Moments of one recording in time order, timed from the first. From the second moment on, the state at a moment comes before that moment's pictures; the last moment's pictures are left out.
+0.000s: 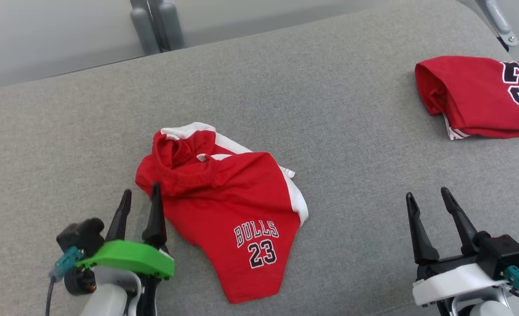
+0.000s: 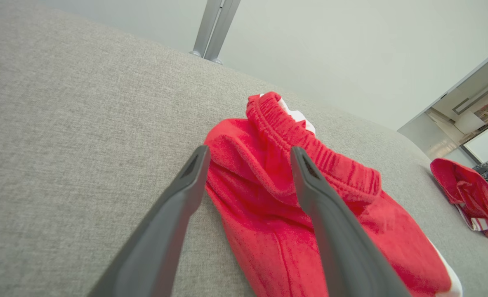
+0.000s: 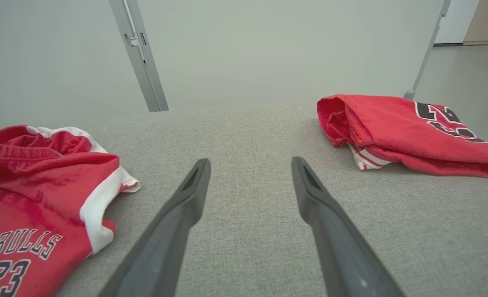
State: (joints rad) left arm -0.22 0.16 -0.30 0.37 -0.75 0.03 -0.25; right arm 0.05 -0.10 0.03 0.02 0.16 0.13 -0.26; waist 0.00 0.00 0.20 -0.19
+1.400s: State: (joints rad) left arm 0.24 0.05 -0.02 0.04 -0.15 -0.11 -0.26; right arm 0.17 -0.09 -0.05 0.07 0.11 0.13 -0.26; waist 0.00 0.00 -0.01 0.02
